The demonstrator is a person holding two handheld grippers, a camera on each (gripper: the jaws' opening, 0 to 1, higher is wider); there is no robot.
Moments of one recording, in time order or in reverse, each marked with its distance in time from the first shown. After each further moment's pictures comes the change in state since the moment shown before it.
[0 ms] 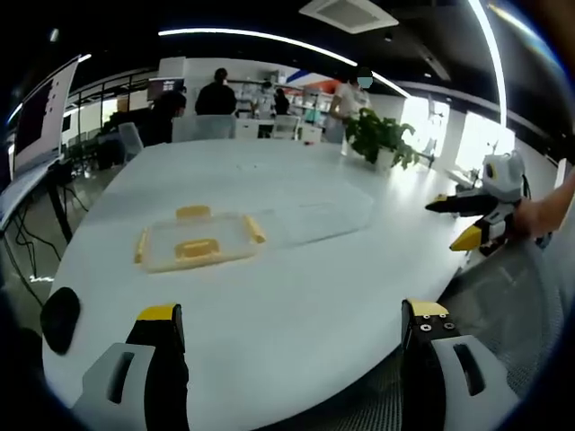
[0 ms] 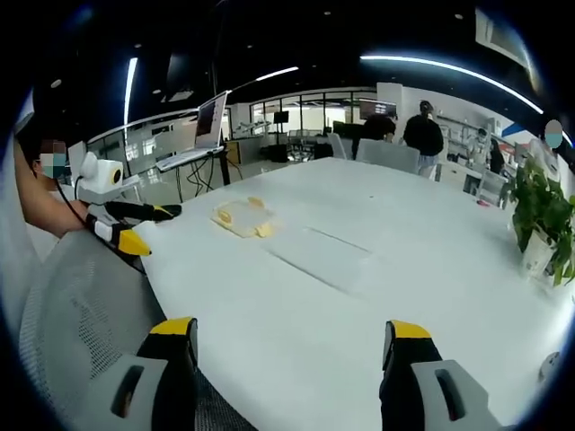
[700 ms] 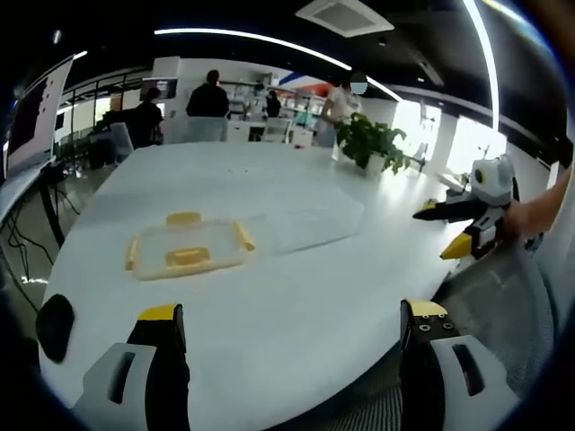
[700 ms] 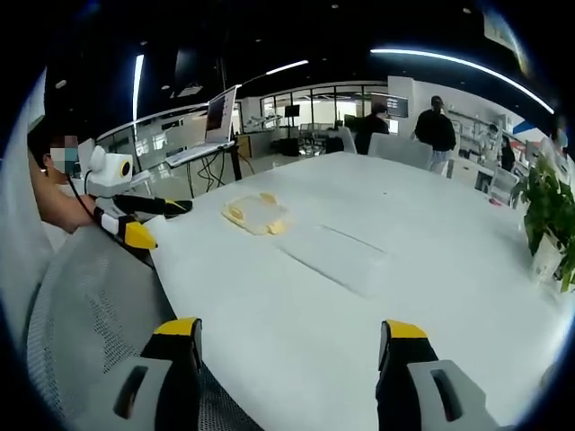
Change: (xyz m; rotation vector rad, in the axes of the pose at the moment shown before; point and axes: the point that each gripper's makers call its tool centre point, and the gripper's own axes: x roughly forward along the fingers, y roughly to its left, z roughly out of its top) left arm -0.001 -0.009 0.011 0.000 -0.013 -0.057; right arm 0.001 0.006 0.007 -0.007 0.008 0.052
